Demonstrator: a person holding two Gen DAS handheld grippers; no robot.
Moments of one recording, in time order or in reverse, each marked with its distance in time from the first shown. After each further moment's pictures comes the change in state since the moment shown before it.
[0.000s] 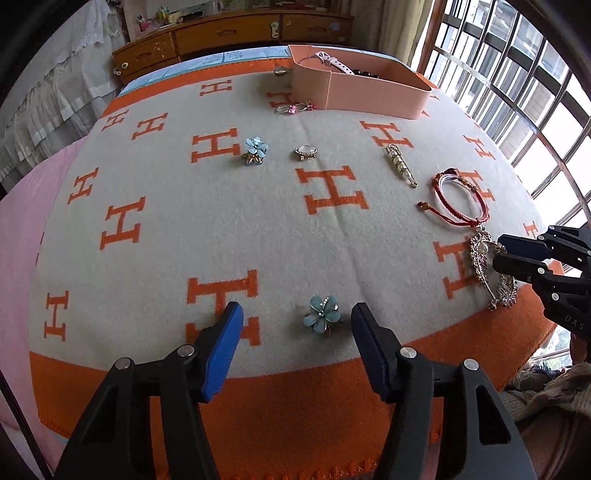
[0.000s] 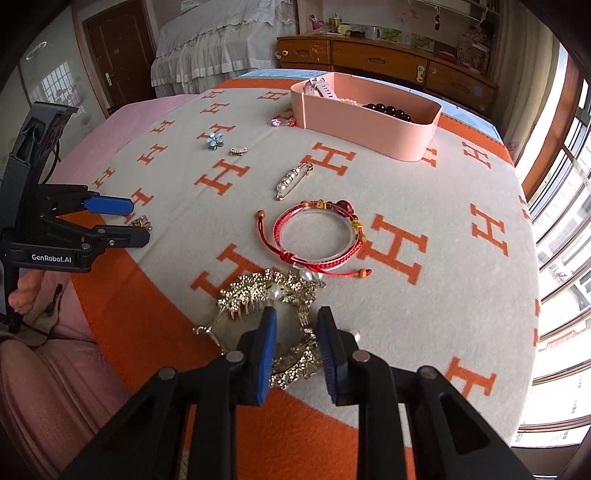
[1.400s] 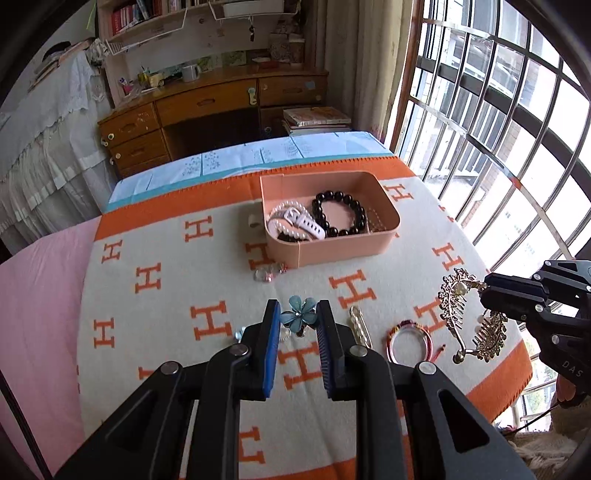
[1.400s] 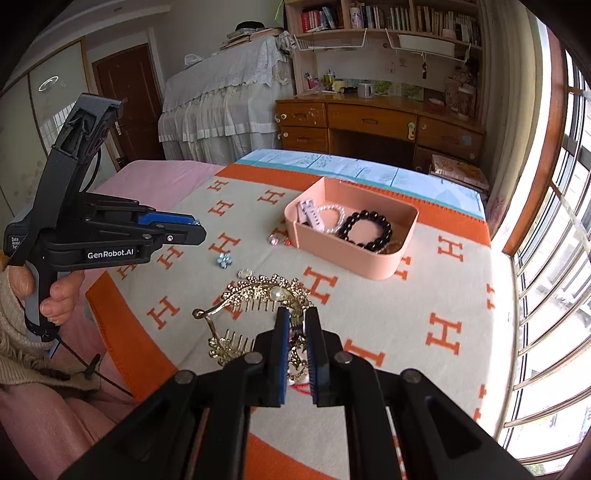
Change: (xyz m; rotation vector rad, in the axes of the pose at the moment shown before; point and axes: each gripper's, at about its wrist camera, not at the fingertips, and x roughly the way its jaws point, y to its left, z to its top) left arm -0.074 -0.029 0.137 0.096 -0.191 -0.008; right arm -0.079 -0.026 0.092 0.056 -0.230 0.003
